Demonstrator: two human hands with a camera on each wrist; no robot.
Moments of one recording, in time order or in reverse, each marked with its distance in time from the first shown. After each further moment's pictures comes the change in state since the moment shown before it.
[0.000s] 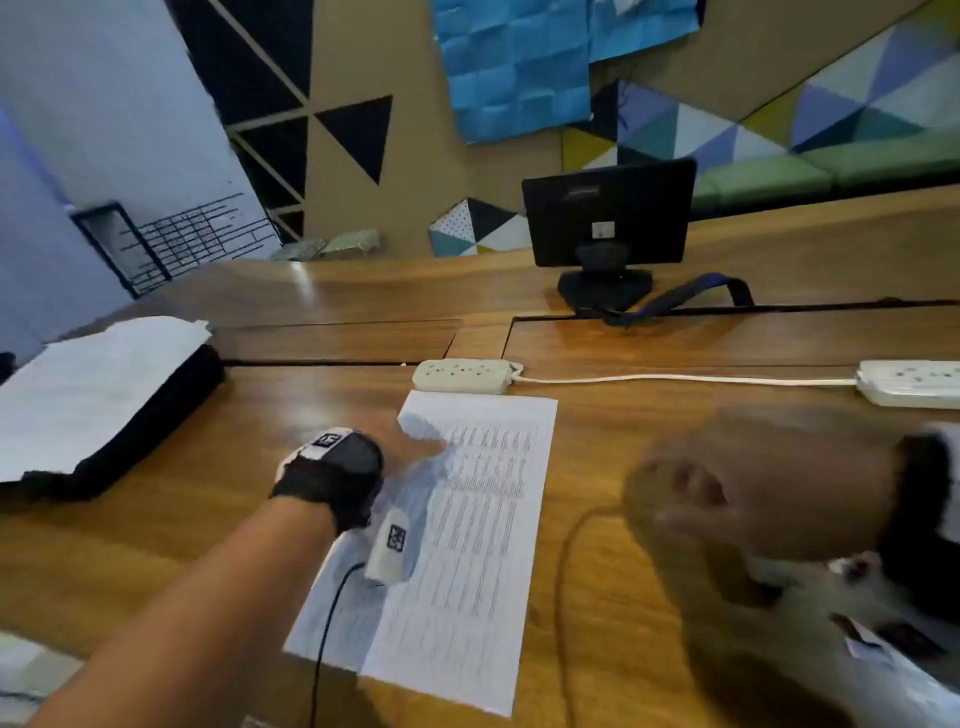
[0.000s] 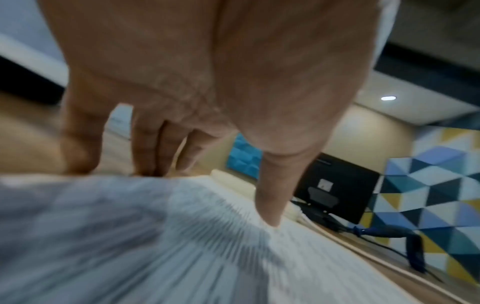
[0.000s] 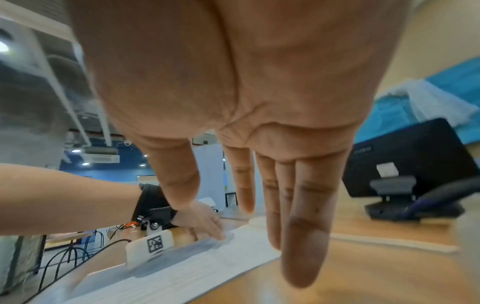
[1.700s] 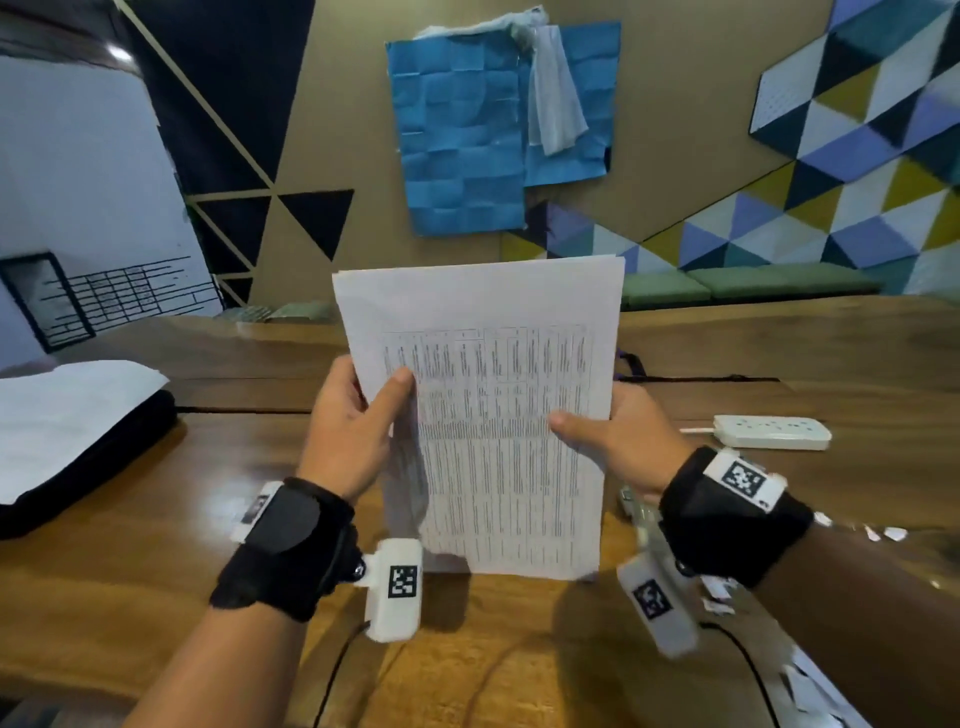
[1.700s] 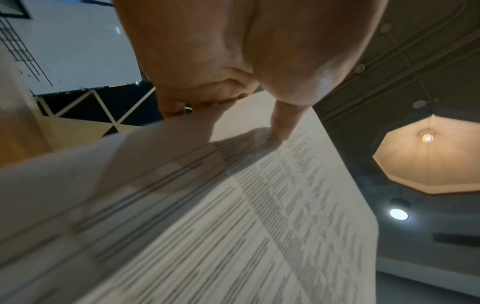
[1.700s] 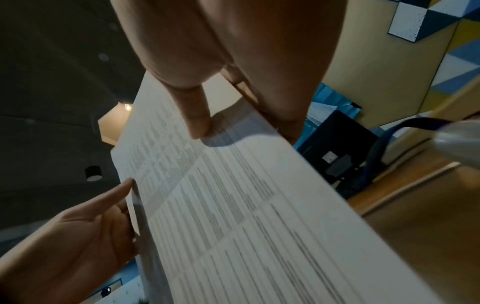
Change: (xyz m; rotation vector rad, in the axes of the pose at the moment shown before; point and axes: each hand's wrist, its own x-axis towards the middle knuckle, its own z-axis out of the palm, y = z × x) left_hand -0.140 0.014 -0.040 -1.208 0.414 0.737; right_hand -0.009 -0.026 0.010 1.250 0.626 -0.156
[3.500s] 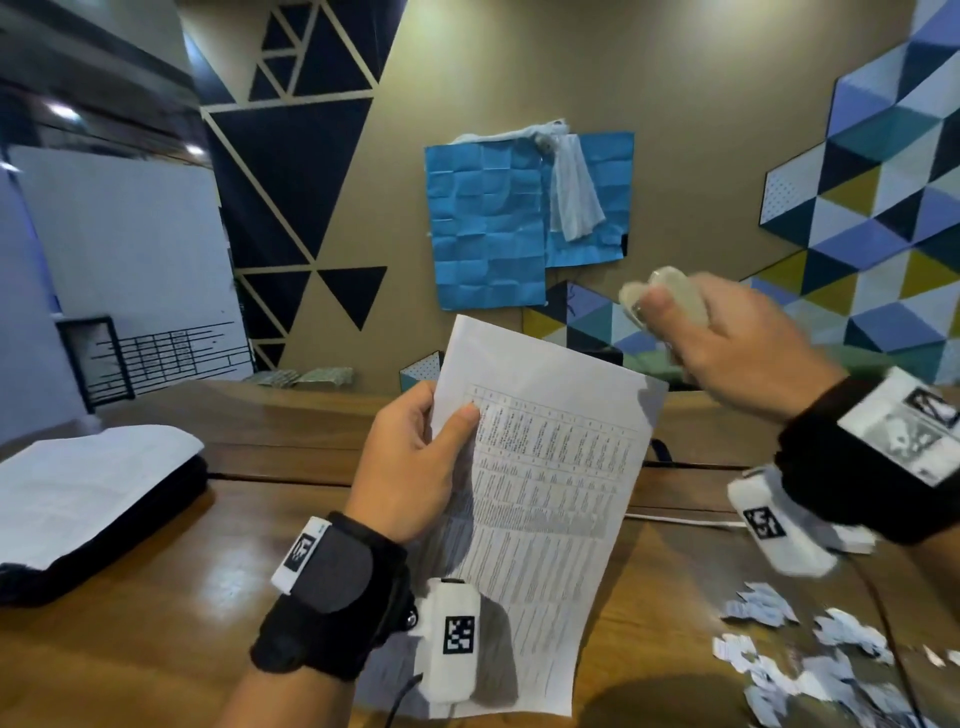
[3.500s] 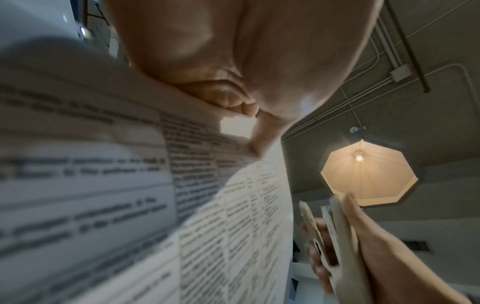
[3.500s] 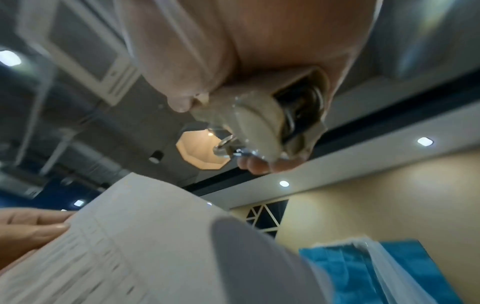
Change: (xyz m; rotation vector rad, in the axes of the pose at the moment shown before) left_hand 0.014 0.062 0.011 -0.019 -0.149 0.145; right_hand 0.013 -0.149 -0.044 -0.830 0.324 -0.423
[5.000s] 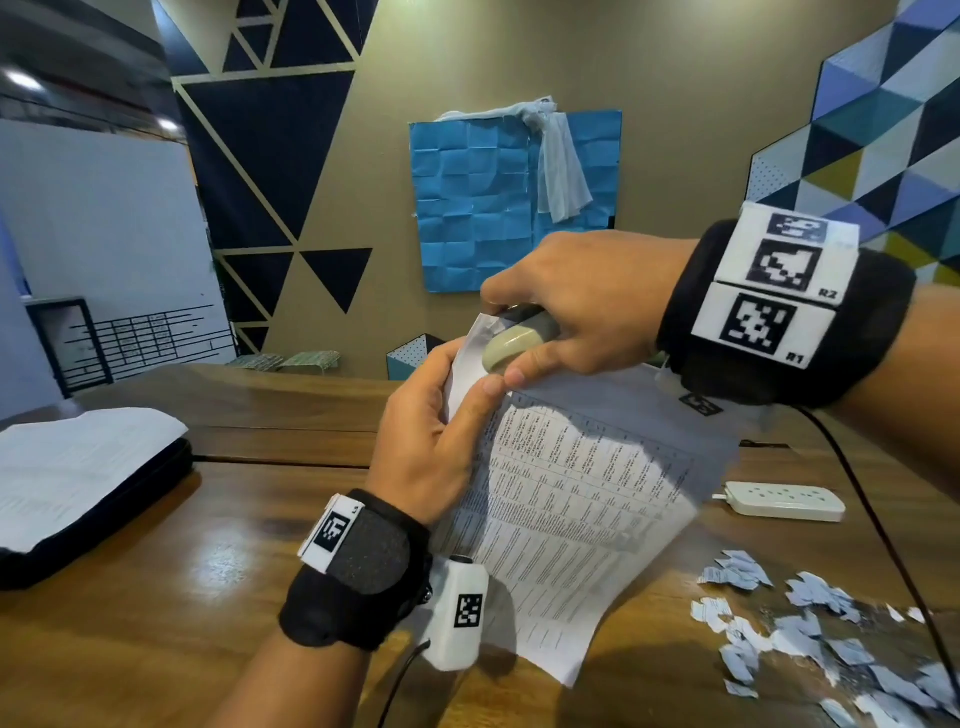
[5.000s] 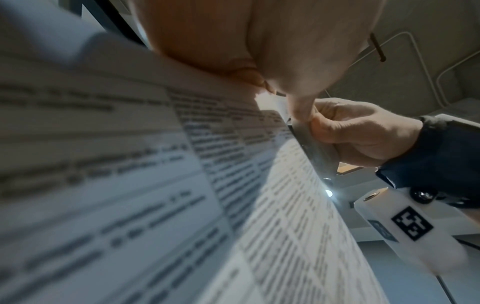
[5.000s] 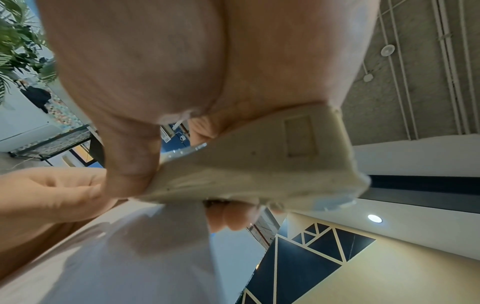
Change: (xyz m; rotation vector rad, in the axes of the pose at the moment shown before) left_hand -0.012 0.014 0.021 0.039 0.003 0.319; right_hand 0.022 -0.096 0.009 -0.576 -0.467 -0.624
